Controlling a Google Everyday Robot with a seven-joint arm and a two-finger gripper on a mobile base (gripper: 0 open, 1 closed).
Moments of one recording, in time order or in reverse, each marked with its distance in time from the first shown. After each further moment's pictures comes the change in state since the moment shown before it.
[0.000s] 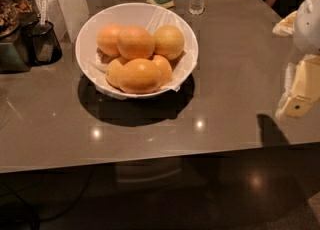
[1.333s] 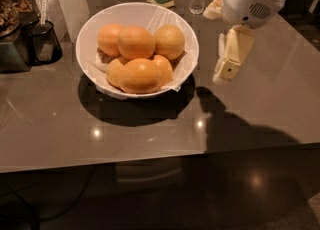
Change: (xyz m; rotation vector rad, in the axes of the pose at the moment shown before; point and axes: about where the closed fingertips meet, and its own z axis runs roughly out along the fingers) arm -0.114 -0.048 0.039 -0.114 -0.229 -0.193
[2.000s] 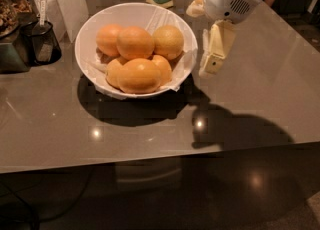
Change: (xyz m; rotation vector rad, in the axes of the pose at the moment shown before) arm -0.030 -0.018 0.019 -0.037 -0.045 -0.069
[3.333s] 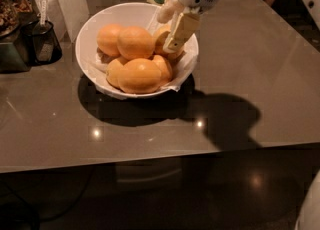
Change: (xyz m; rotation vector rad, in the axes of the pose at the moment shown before) arm -0.045 -0.051 0.025 -0.009 -0.106 -0.097
